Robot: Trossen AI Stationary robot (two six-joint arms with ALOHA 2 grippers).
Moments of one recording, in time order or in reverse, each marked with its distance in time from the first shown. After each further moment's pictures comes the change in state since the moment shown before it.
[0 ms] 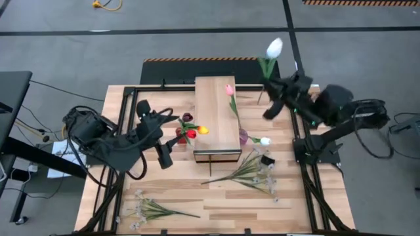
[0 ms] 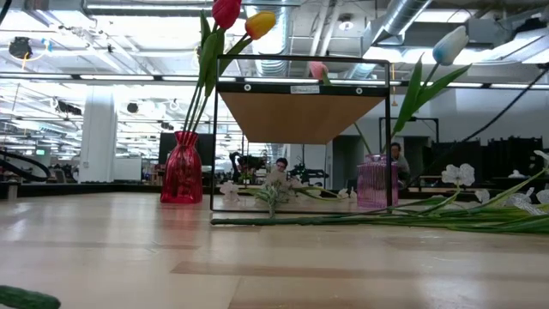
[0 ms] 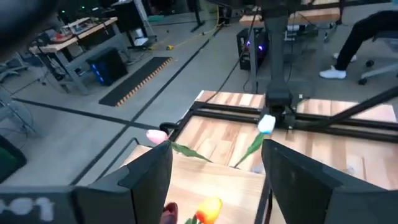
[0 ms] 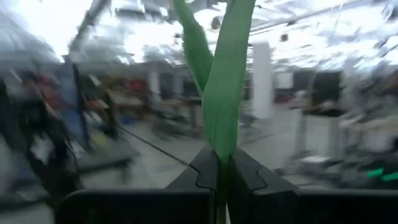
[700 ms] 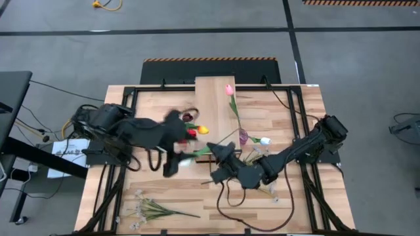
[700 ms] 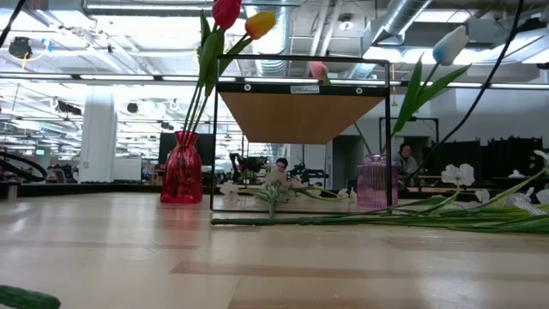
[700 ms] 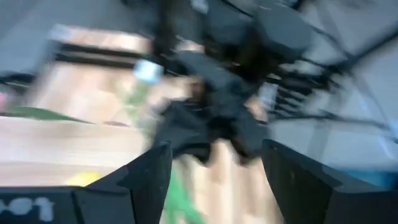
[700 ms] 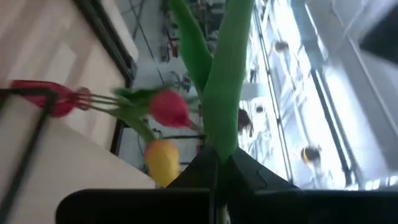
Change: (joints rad) left arm 0.187 0.057 0.052 0.010 0.725 -0.028; right arm 0.280 0.690 0.012 0.265 0.374 -1.207
